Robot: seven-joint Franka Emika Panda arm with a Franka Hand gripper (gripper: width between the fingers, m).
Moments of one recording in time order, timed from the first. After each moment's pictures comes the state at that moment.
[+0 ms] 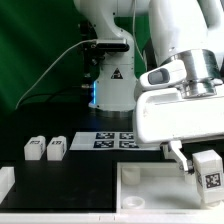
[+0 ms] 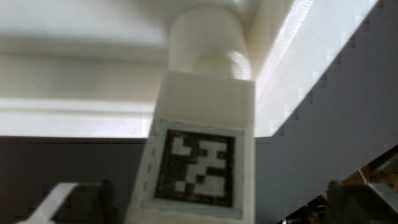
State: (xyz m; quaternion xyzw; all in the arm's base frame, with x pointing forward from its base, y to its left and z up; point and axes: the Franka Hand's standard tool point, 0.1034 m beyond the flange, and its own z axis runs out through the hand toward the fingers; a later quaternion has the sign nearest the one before) arm 0.618 0.117 0.077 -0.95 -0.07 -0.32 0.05
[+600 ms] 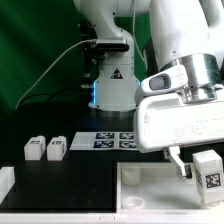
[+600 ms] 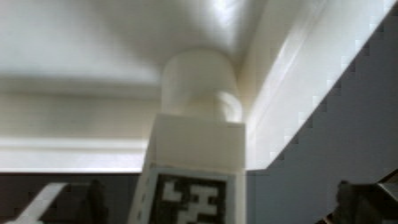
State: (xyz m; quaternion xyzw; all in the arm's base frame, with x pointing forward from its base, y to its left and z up) arm 0.612 0.118 0.068 -0.95 -0.07 -0.29 0.05
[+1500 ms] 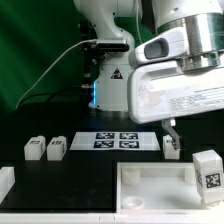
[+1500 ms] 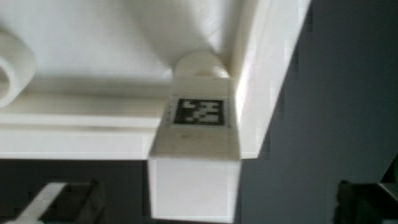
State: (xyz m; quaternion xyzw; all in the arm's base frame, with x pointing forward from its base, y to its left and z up) arm 0.623 0.113 0.115 -0.99 -0.06 -0.06 0.08
